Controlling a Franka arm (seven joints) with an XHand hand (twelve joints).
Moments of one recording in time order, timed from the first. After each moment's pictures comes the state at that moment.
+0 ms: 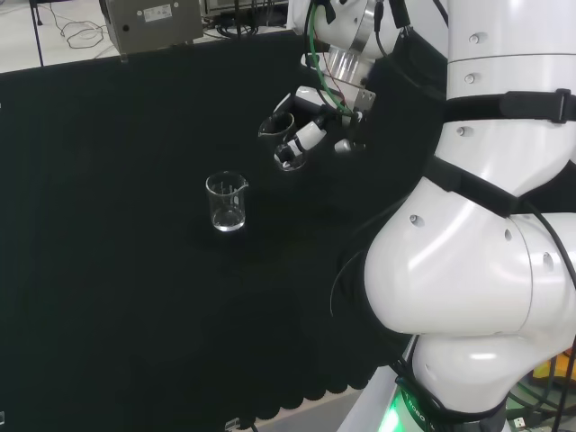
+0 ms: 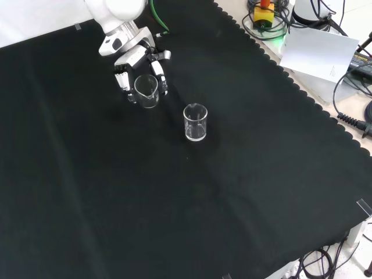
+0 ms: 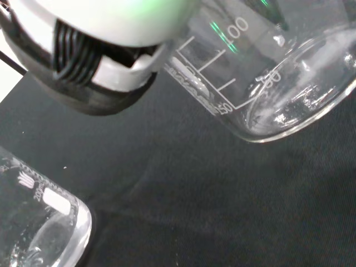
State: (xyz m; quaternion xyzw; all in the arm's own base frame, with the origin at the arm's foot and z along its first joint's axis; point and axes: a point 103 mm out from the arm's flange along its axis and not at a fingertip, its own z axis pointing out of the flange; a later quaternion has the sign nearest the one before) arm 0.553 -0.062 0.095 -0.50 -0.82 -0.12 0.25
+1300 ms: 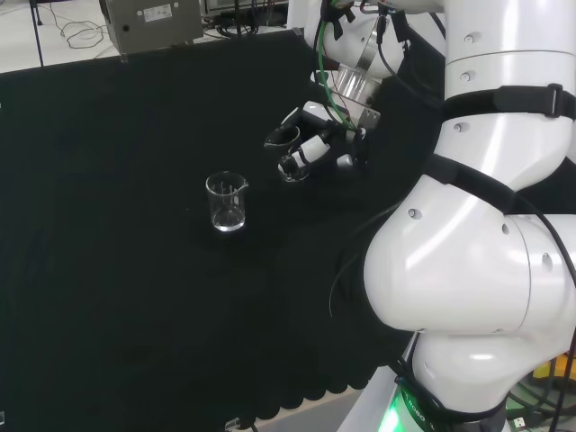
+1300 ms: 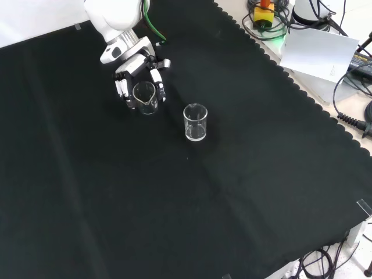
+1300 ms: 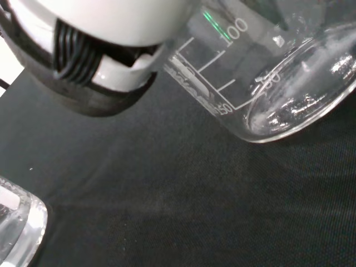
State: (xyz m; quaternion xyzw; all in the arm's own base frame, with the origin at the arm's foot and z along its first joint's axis) arm 0.555 -0.074 0.058 -0.52 -0.80 -0.15 0.27
